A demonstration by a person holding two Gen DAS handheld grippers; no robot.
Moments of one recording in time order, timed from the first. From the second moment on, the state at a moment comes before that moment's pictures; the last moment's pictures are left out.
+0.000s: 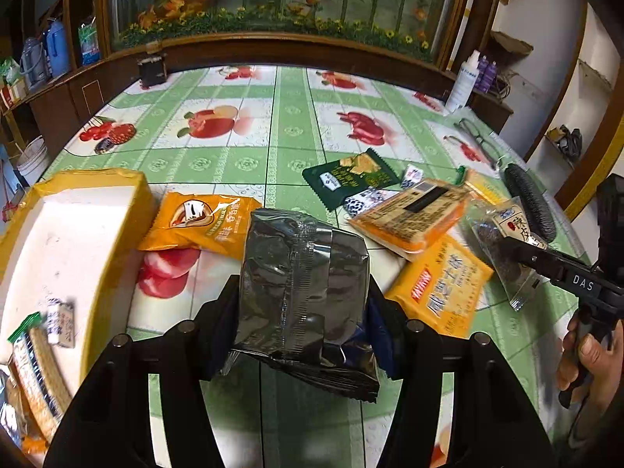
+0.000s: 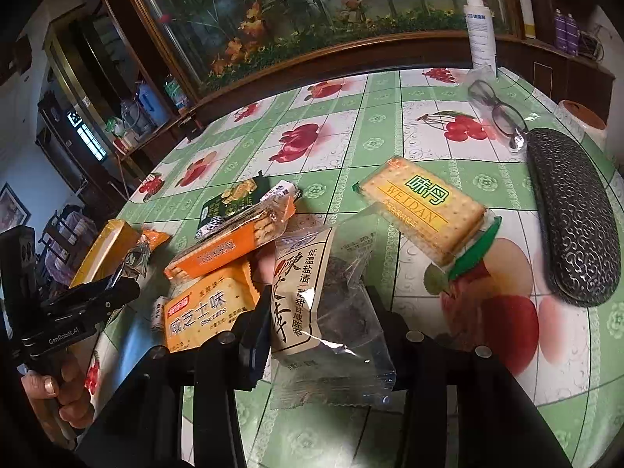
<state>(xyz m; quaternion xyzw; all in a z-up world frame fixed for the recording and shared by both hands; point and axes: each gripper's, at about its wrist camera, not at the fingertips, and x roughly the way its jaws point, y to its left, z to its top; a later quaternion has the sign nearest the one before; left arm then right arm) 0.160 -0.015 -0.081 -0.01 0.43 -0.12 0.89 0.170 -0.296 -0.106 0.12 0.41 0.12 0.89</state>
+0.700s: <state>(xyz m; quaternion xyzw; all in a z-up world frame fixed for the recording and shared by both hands) 0.070 0.024 -0.031 0.01 0.36 -0.06 0.93 0.075 -0.215 -0.051 0.14 0.35 0.21 0.90</state>
